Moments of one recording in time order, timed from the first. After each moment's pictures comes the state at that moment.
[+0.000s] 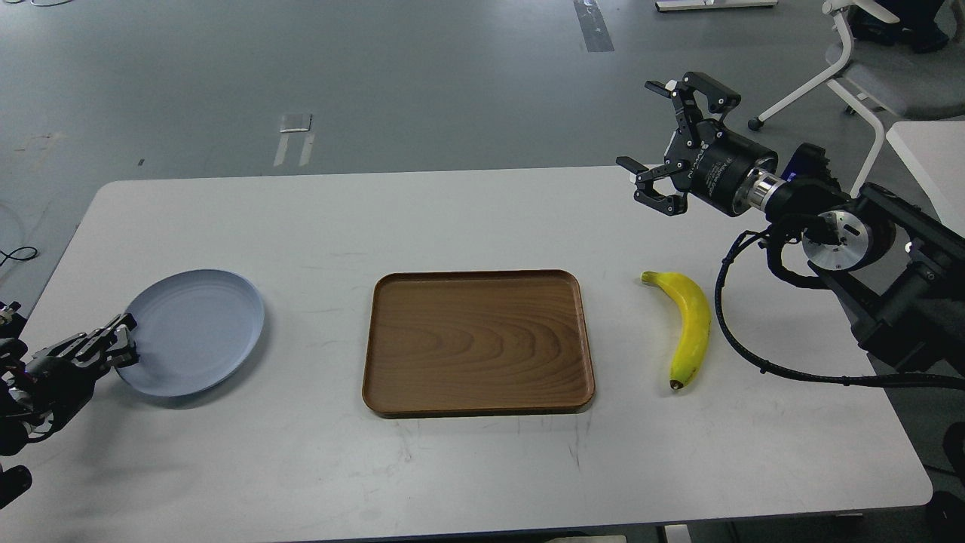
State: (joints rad) left arm -0.48 0.66 -0.15 -0.55 1.20 0.40 -0.49; right arm 0.80 -0.48 0.70 0.97 -0.07 0.32 -0.06
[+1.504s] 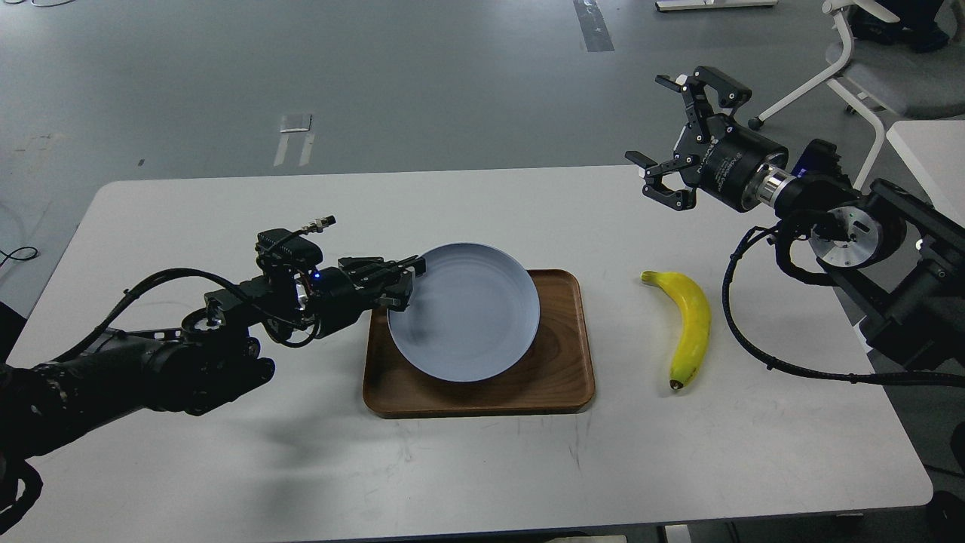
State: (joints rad) left arm -0.92 0.23 0.14 -0.70 1.32 0.29 -0.49; right arm 0.80 -0.50 0.71 0.98 -0.07 0.31 -0.06
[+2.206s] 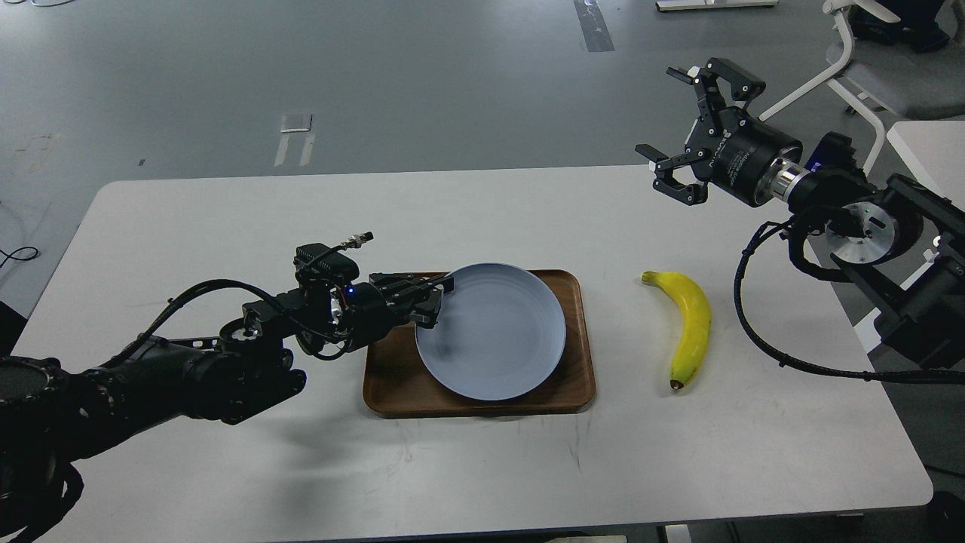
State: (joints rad) left arm -0.91 0.17 0.16 -0.68 1.30 0.28 -0.49; right arm 0.80 -0.54 0.72 1.00 -0.07 0.31 -0.06
